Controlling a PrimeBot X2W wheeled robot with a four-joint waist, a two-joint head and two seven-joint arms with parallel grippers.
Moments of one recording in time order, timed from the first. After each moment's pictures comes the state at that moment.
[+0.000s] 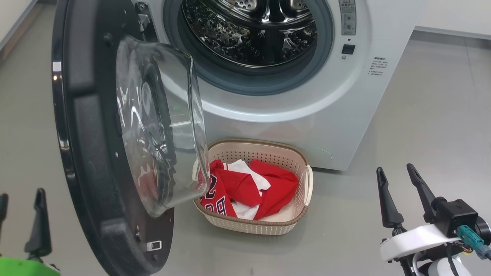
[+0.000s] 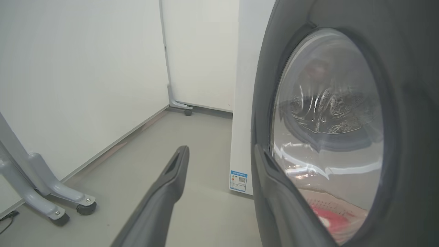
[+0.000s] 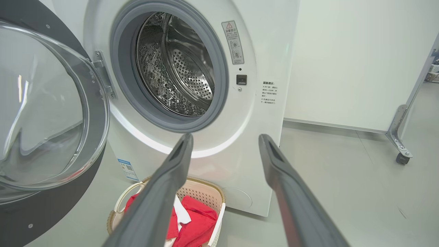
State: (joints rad) left arm 0.18 0.26 0.17 -0.19 -0.56 -0.09 0.02; right arm 0.06 -0.16 0.17 0.03 0.32 -0.04 -0.20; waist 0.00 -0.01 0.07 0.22
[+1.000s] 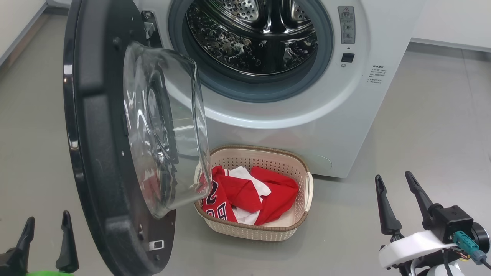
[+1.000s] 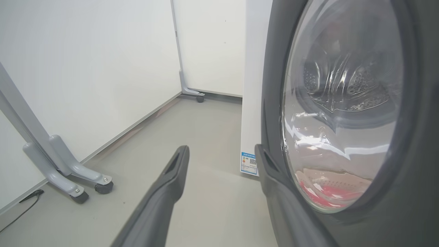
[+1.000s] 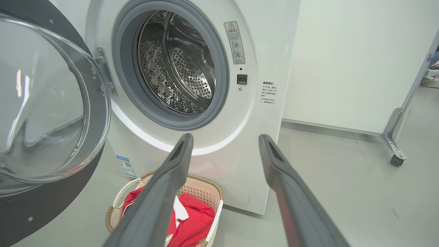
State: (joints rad) left arm 0.20 0.18 0.08 -0.06 -0.40 0.04 -0.07; right arm 0.09 -0.16 0.18 0.04 0.31 -0.05 -0.20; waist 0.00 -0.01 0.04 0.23
